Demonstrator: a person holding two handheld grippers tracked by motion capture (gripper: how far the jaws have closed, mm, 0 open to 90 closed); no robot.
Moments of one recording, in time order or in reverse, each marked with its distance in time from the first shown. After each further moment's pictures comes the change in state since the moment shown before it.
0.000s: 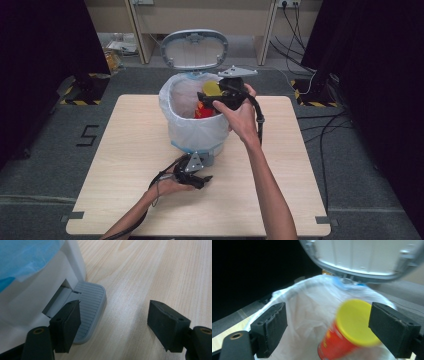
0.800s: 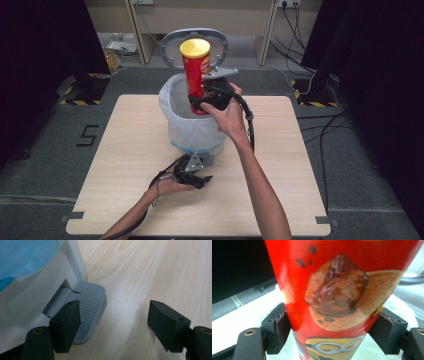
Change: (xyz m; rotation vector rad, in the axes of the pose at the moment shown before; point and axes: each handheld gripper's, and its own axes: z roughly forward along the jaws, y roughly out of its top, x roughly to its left) left arm 0.000 0.000 0.000 0.000 -0.002 -0.003; right arm 0.023 0.005 0.026 0.087 -0.004 -0.102
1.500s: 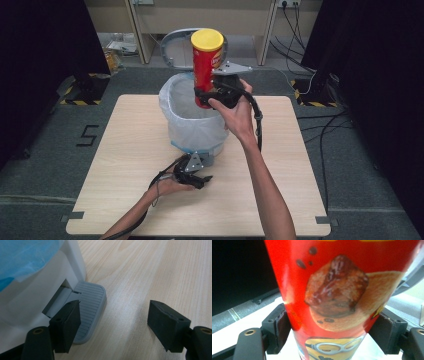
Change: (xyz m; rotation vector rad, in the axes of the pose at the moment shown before) left arm 0.000 0.000 0.000 0.002 0.000 0.001; right arm -0.007 0.007 -0.030 -0.107 -0.030 0.020
